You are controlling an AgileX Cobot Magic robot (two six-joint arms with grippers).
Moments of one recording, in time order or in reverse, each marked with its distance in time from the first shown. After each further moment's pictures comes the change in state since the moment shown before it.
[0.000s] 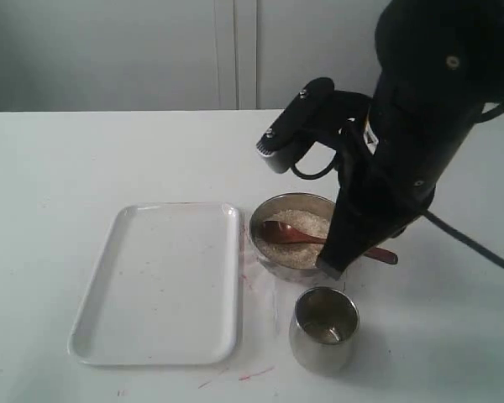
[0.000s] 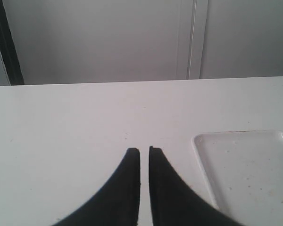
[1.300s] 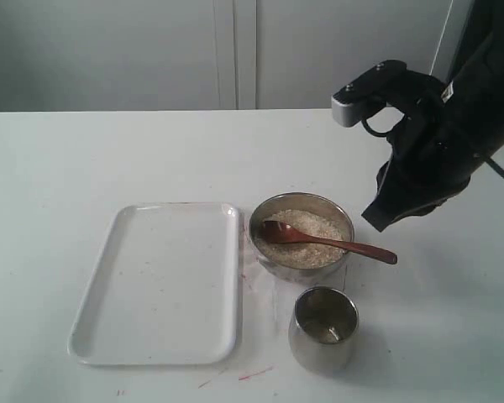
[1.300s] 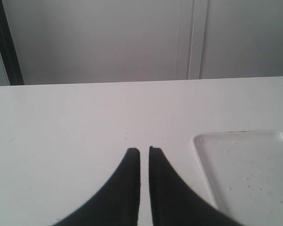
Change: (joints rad) left arm 0.000 0.000 0.000 0.000 0.000 0.000; right arm -0.384 0.014 0.047 0.416 -0.153 -0.432
